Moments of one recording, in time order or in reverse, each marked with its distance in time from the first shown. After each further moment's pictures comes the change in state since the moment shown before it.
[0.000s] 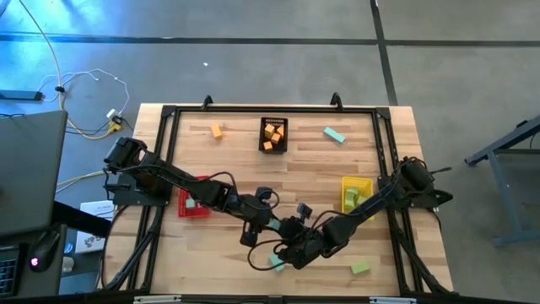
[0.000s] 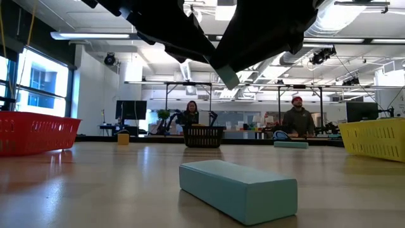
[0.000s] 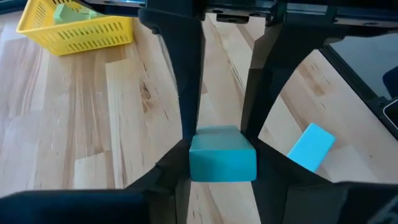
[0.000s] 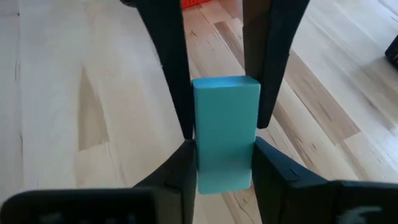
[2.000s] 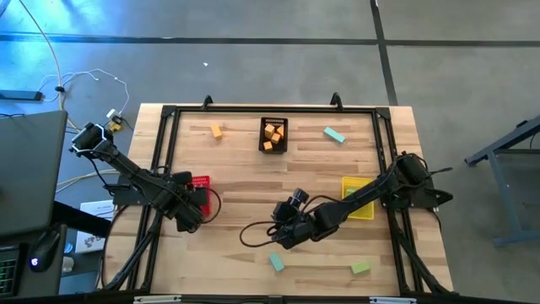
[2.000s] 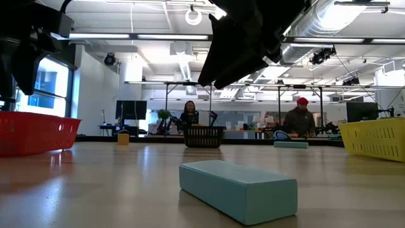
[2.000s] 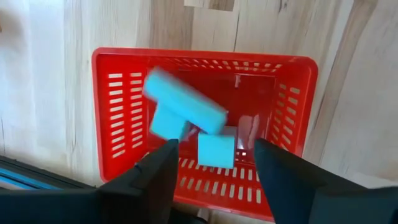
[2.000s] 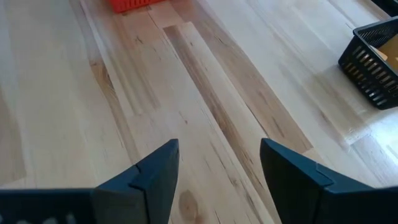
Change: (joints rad) left arm -0.273 -0.420 -0.178 -1.220 -0.217 -0.787; right arm -0.113 0.000 -0.001 -0.038 0.001 -0.070
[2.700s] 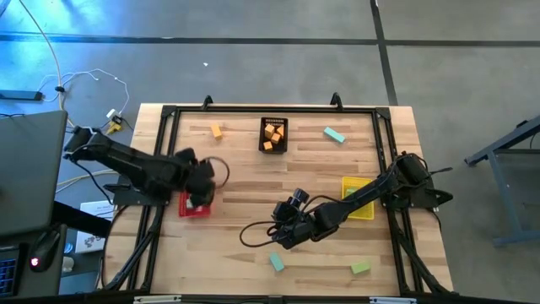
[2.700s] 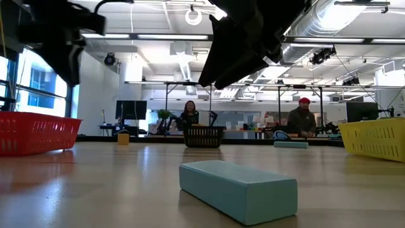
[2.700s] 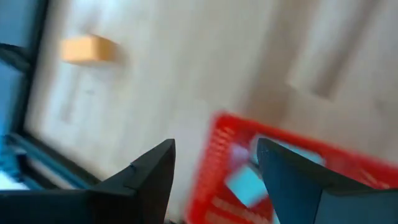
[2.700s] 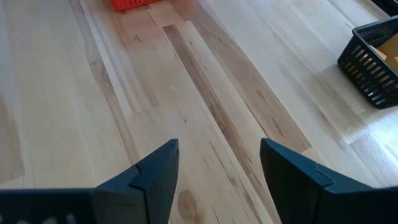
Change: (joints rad) left arm 0.328 -0.081 0.052 -0.010 -0.179 0.160; right arm 0.000 0.000 0.000 -0.005 0.000 0.000
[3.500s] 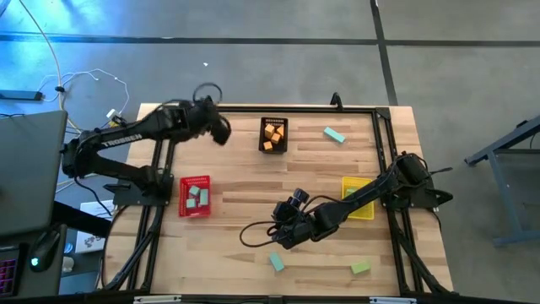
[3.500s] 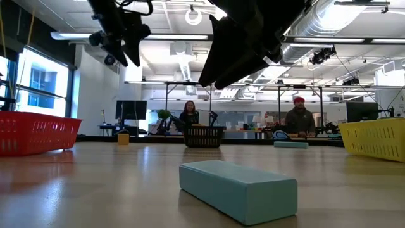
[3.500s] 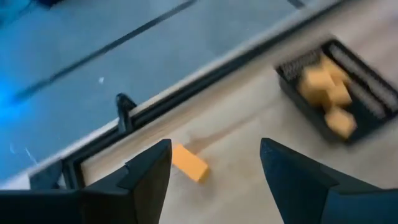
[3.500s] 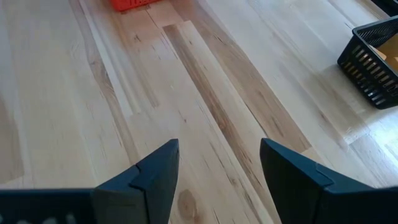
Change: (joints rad) left arm 0.644 -0.016 0.184 0.365 -0.113 0.172; right arm 0.000 0.000 0.000 0.000 0.000 0.000
